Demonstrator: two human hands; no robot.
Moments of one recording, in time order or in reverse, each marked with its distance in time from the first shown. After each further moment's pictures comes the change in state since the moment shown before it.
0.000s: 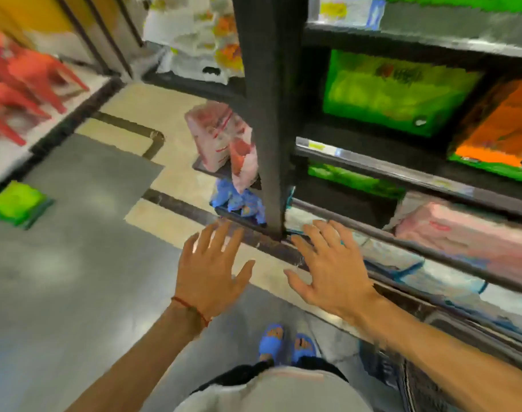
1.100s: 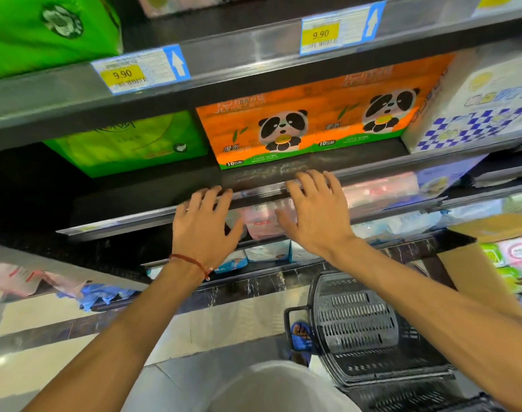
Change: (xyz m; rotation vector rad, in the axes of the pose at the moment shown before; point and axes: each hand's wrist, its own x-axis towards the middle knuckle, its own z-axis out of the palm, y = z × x) left_hand 0.237 0.397 0.022 -0.073 -0.004 0.536; right_hand -0.154 0.349 -0.047 -0.142 -0.033 0.795
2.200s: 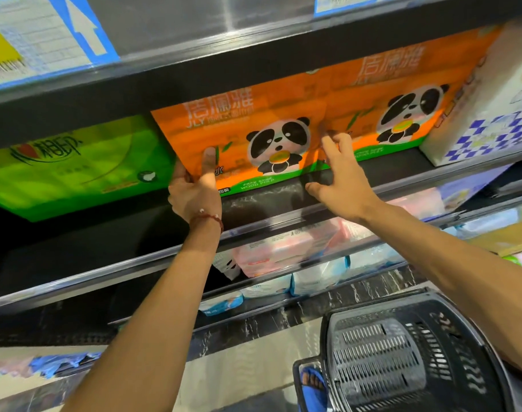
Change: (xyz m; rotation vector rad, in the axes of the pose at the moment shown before) left_hand 0.175 0.013 0.090 -1.192 0.557 -0.746; right_hand 0.115 0.082 0.057 0.720 0.141 0.162
